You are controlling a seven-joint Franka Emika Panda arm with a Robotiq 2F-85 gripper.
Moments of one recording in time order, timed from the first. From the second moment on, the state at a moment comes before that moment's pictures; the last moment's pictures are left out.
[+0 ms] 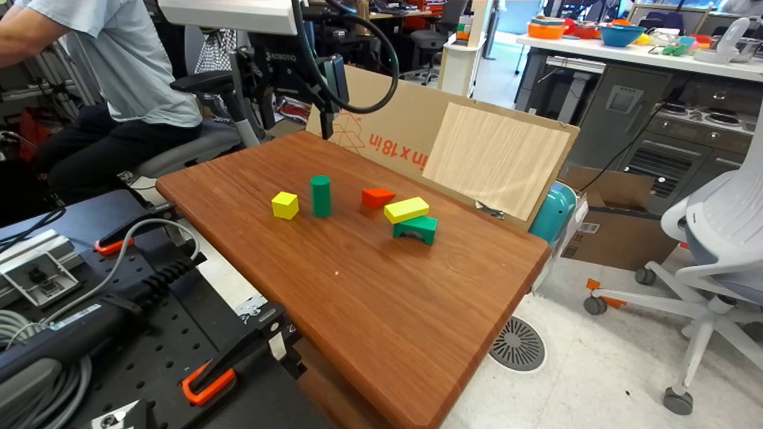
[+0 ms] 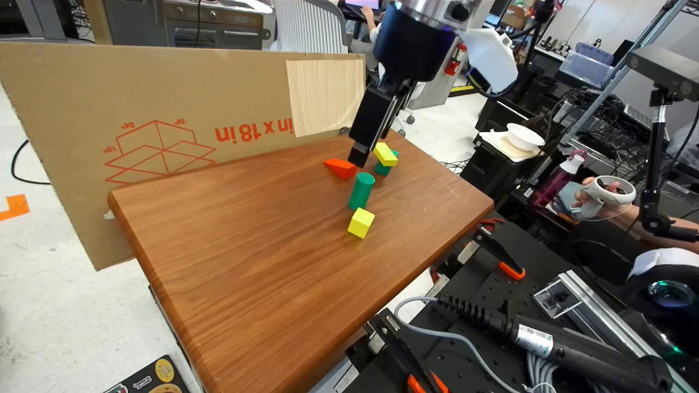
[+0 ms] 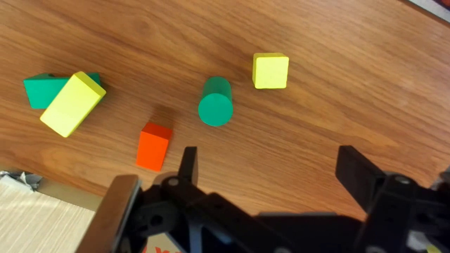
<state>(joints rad) 0.05 0.19 0.04 -2.39 -0.04 2.65 -0.33</state>
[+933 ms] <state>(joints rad) 0.05 0.27 0.00 -2.34 -0.09 2.53 -0.14</state>
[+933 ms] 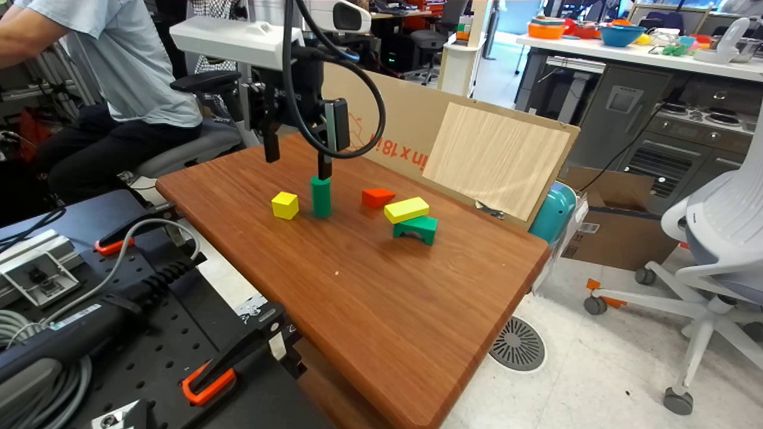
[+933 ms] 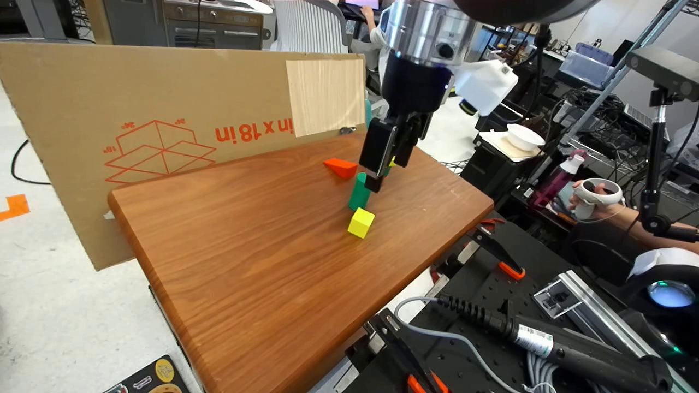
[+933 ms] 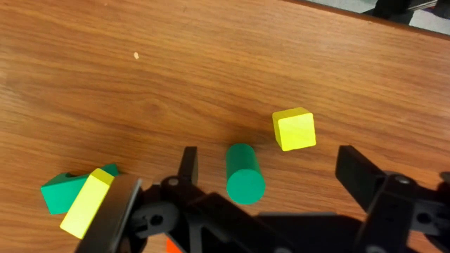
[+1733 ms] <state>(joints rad) 0.04 0.35 -0.01 -2.28 -0.10 2.60 -0.11</state>
